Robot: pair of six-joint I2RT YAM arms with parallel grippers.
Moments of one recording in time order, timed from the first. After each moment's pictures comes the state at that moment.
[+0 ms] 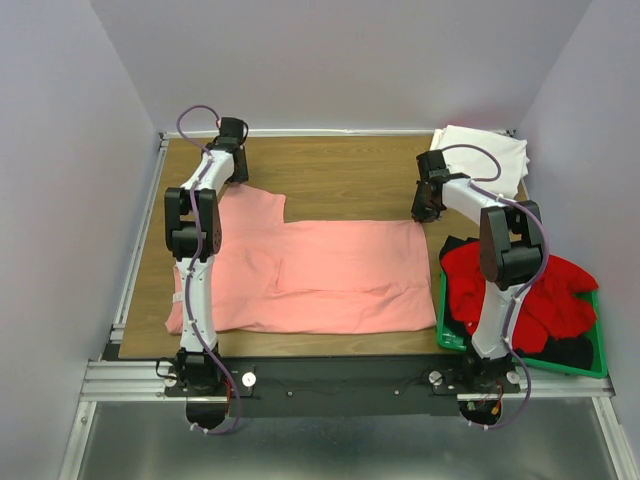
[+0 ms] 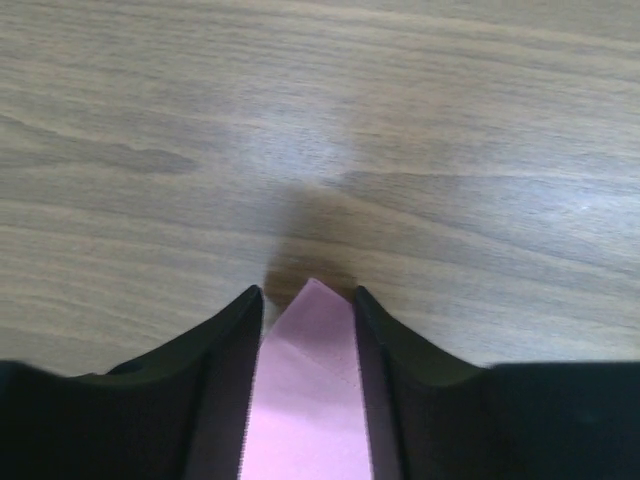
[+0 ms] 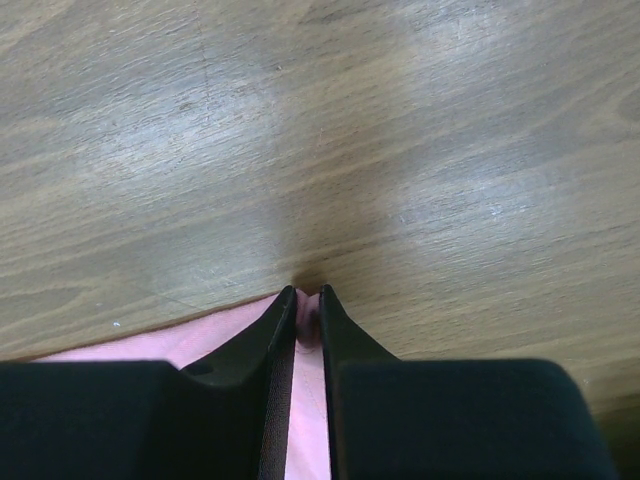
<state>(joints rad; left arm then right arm) -0.05 2.39 2.01 -0.57 -0.23 -0.16 0.19 2.00 1.38 -0.49 0.17 0.45</state>
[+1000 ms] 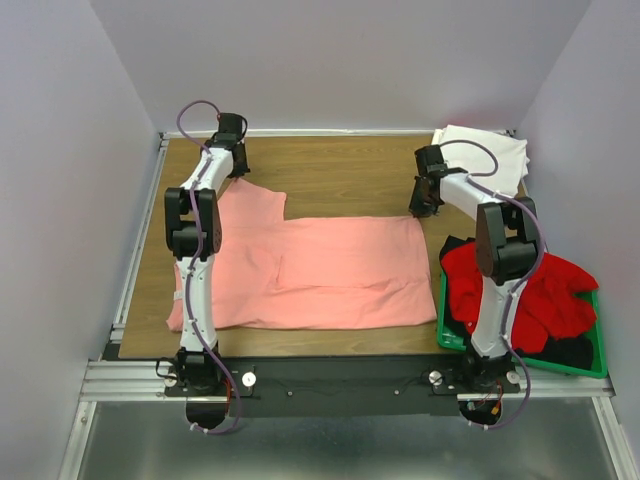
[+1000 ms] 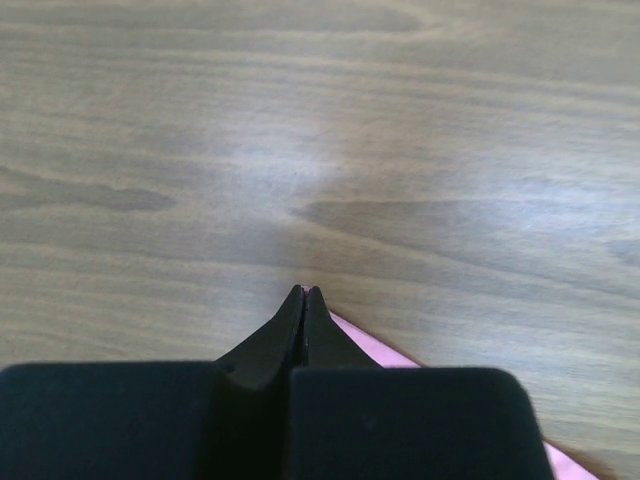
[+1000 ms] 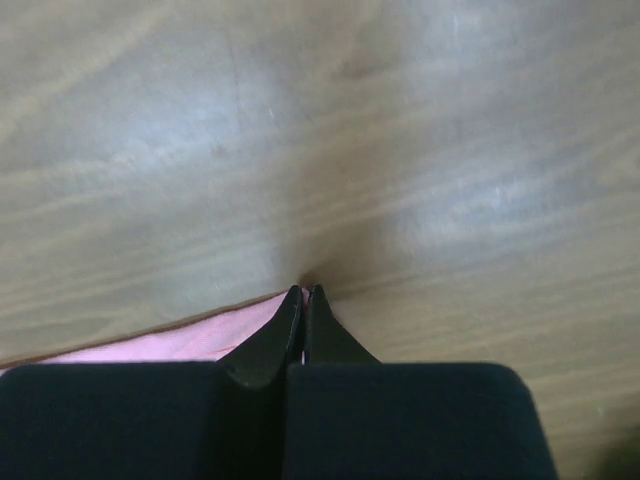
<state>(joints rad) -0.05 2.41 2.06 -0.56 -0.18 -0.15 0.19 2.04 1.44 -0.52 0.16 0.45</state>
